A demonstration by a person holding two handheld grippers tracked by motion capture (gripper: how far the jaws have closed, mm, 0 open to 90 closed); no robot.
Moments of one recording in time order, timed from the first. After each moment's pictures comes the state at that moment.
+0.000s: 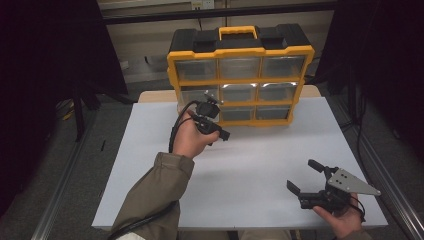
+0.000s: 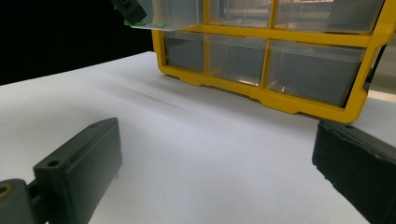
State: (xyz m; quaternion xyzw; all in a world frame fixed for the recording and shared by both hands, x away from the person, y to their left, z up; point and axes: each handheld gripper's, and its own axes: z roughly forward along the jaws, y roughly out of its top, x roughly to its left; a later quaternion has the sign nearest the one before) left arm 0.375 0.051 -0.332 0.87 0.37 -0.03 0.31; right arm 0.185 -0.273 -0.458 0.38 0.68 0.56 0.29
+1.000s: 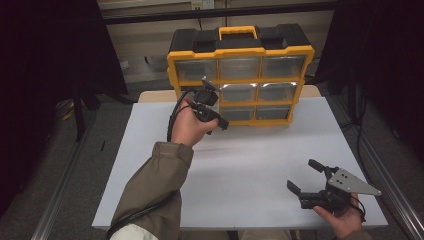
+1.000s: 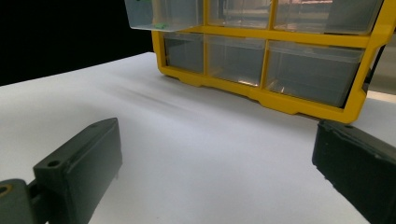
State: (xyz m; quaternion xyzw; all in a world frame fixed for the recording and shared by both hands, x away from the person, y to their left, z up) left arm 0.387 0.050 -0.305 0.86 0.39 -0.03 0.32; right arm 0.185 -0.273 -0.457 0.38 0.68 0.56 0.29
